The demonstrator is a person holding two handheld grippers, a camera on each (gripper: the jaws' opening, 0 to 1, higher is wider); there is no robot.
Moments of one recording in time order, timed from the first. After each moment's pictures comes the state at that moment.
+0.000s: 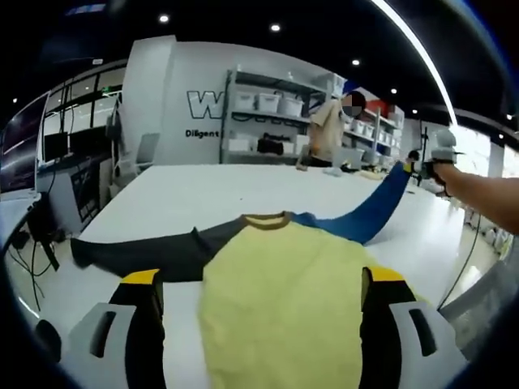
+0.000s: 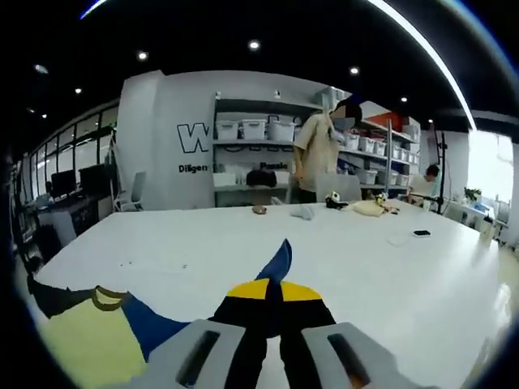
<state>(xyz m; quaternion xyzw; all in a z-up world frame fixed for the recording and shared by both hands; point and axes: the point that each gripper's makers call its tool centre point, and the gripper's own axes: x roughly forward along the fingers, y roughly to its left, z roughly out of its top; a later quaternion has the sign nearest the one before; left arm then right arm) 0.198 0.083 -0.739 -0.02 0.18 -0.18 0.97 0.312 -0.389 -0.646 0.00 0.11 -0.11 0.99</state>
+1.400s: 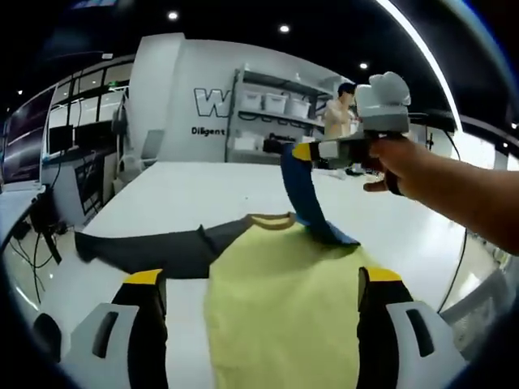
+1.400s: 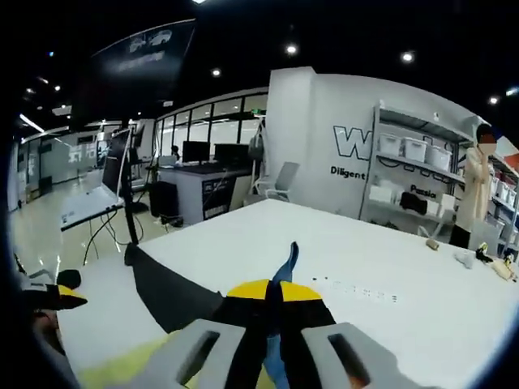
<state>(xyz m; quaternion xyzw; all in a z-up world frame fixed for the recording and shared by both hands) 0.197 0.094 -0.739 -0.04 0.18 -0.17 0.97 0.369 -0.005 -0.682 -0.09 0.13 0.25 0.96</state>
